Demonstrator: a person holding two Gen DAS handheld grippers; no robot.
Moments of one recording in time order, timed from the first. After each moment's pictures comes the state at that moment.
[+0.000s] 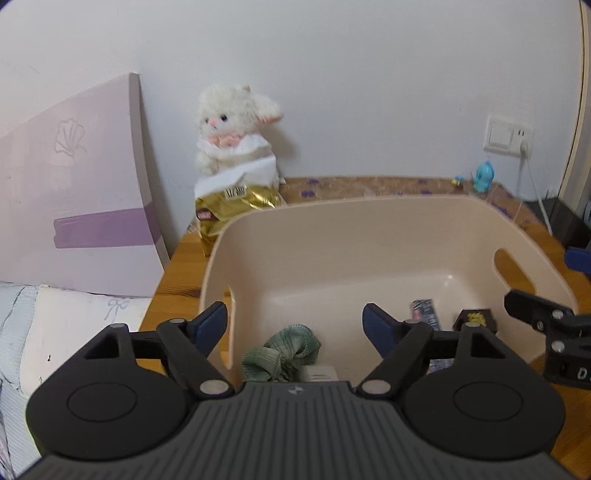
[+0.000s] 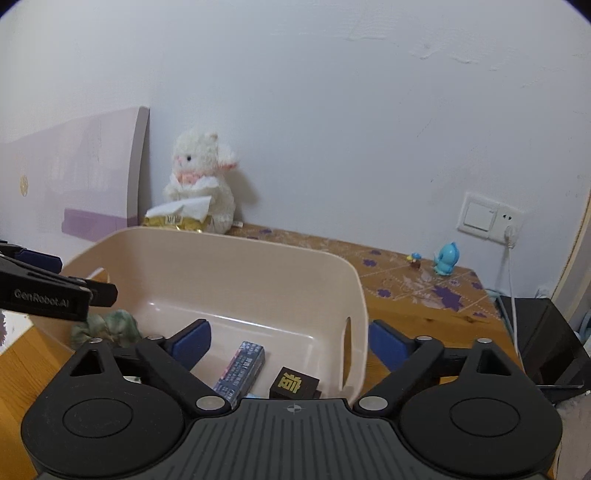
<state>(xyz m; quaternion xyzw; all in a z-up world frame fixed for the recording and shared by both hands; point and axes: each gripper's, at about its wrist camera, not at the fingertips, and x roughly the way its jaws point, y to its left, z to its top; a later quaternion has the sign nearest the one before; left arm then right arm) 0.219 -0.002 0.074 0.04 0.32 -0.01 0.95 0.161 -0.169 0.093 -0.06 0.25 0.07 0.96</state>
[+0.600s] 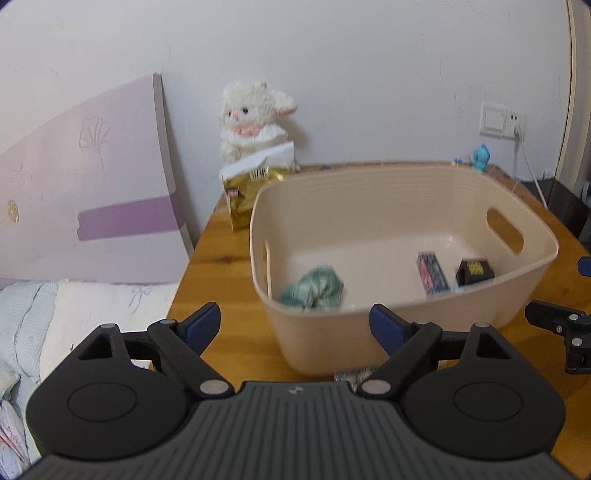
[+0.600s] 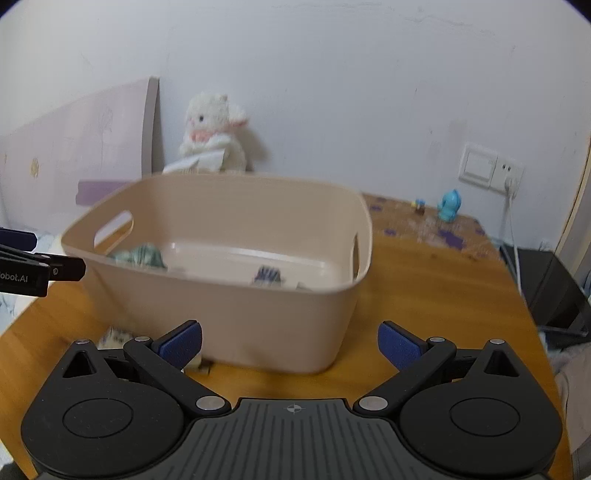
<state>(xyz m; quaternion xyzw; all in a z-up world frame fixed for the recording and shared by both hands) 0.154 0.016 0.064 0.06 0.33 0.00 0.94 0.121 -0.176 0.053 -0.04 0.32 0.08 0.94</state>
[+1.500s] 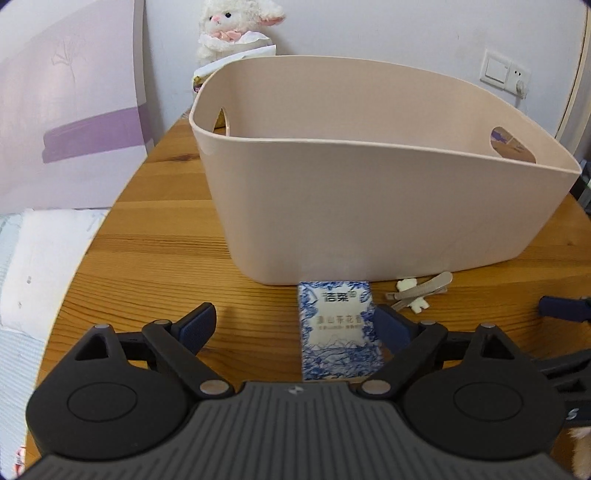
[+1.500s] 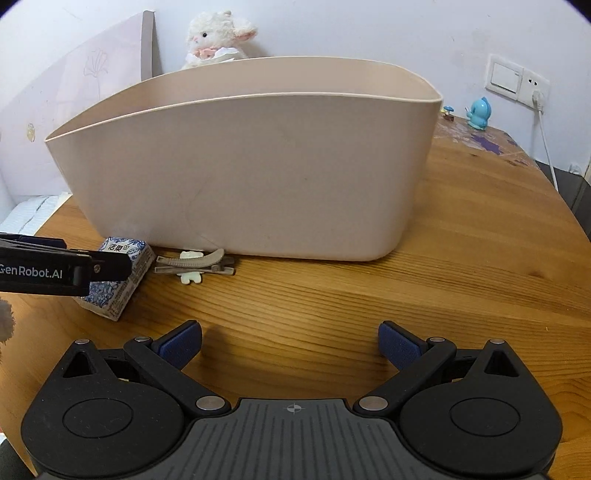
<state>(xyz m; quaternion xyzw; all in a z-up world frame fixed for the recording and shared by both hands) 0.167 0.011 -0.018 0.00 0.41 -0.03 0.91 0.125 -0.153 -0.021 -0.01 0.41 0.09 0.91</state>
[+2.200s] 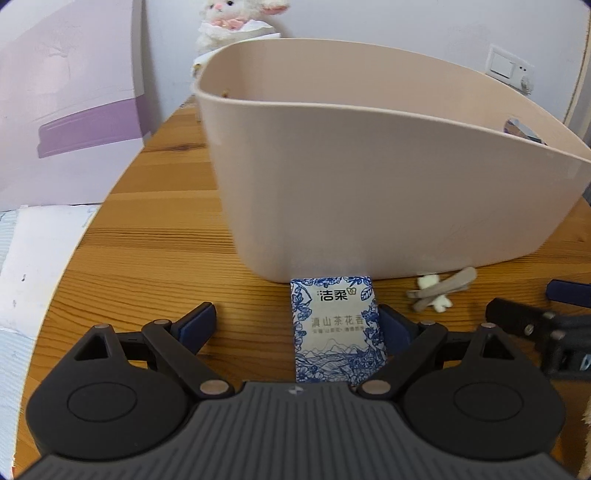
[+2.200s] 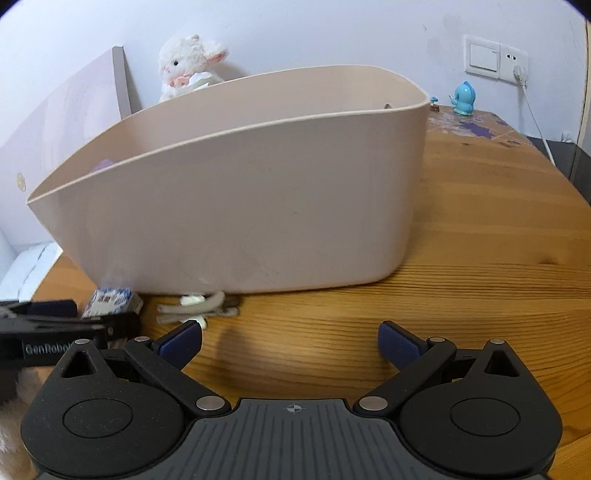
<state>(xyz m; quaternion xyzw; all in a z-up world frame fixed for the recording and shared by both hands) 0.174 0.019 -0.035 0.01 0.41 -0.02 0.91 0.143 -0.152 -0.020 0.06 0.39 0.07 0.91</state>
